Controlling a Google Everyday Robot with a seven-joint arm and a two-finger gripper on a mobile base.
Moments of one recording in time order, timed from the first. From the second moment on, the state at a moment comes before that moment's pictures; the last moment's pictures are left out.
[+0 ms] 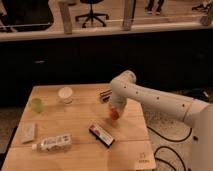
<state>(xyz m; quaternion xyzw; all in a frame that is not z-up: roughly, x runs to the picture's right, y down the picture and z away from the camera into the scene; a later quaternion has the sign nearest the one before) 0.050 0.112 0.831 -0.25 -0.18 -0.43 0.85</state>
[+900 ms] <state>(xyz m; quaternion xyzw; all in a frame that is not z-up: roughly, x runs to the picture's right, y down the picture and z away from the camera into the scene) -0.008 0.059 0.827 -0.23 -0.16 -0.46 0.84</state>
